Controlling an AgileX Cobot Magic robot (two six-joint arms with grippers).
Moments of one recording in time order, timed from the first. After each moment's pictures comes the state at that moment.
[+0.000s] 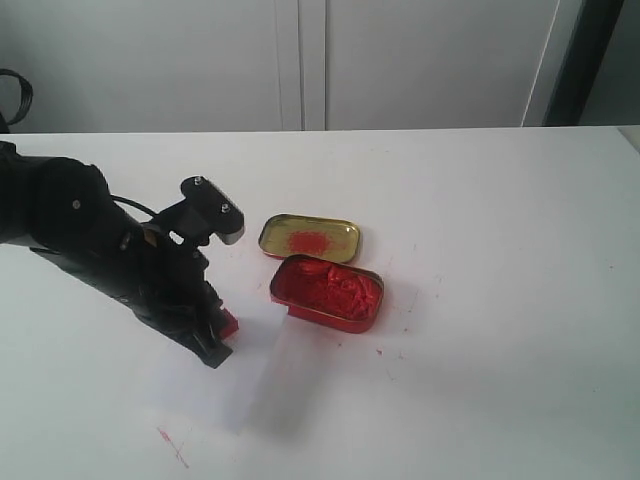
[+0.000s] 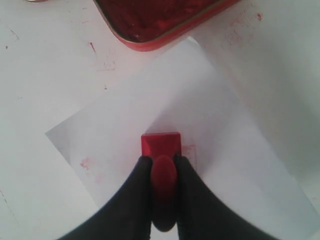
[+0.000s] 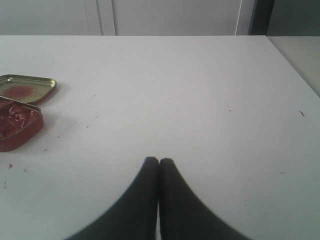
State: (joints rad) left arm -0.58 1.63 -0.91 -0.28 0.47 0.58; right arm 0.06 0.00 0.00 0.00 0.36 0.06
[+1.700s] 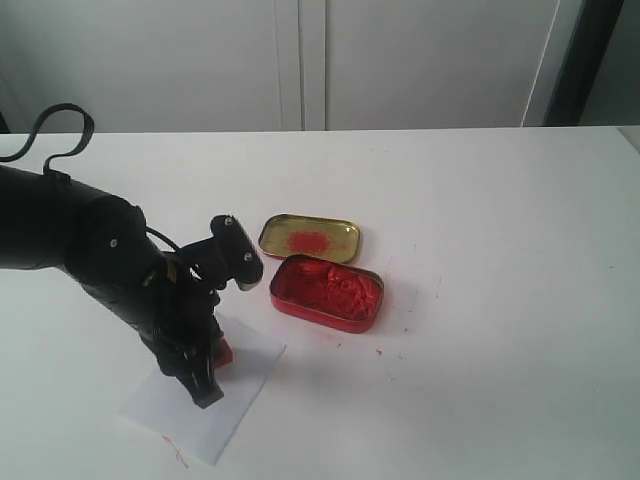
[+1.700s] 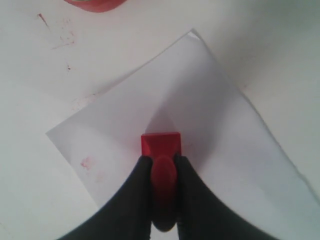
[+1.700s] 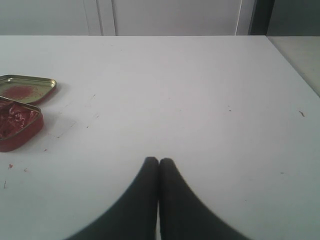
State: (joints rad) left arm -0.64 1.70 -0.91 -0.08 0.48 0.55; right arm 0.06 0.00 0.00 0.00 0.36 0.06
